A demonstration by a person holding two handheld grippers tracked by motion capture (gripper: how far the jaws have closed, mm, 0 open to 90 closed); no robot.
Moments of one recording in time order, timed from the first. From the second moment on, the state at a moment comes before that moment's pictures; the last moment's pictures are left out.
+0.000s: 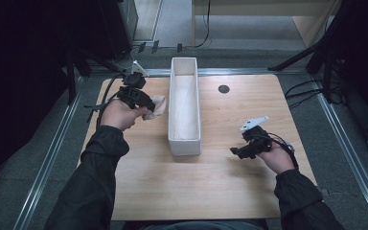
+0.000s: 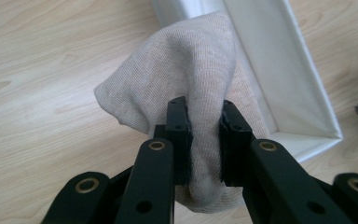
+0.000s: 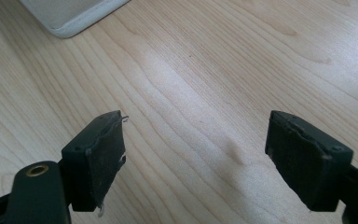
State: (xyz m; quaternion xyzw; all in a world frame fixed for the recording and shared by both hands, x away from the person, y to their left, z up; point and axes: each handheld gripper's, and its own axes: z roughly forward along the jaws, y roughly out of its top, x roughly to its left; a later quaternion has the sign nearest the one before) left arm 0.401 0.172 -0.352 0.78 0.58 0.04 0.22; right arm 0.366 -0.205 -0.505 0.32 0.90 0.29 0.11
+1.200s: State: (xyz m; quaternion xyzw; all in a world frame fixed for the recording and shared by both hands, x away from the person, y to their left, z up) left arm 0.401 0.085 -0.419 0.80 0.56 -0.01 0.21; right arm 0.365 -0.206 -0.506 0.31 0.90 0.29 0.11
